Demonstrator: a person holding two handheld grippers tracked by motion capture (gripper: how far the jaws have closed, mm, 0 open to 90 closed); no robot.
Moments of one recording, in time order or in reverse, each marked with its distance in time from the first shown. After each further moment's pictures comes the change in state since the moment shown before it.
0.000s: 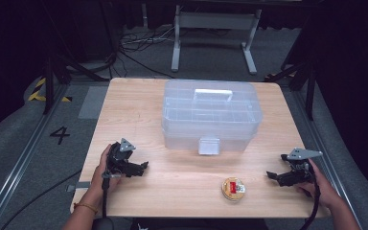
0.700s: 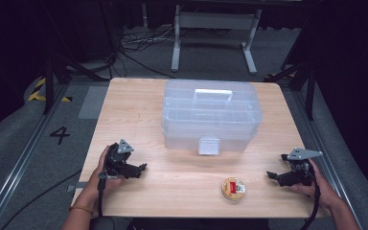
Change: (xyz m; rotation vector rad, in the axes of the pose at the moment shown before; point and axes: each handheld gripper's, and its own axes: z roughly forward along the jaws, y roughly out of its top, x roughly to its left) left arm 0.003 -0.004 -0.004 -0.001 -0.029 0.041; right arm -0.001 0.001 -0.001 0.006 -0.003 -0.015
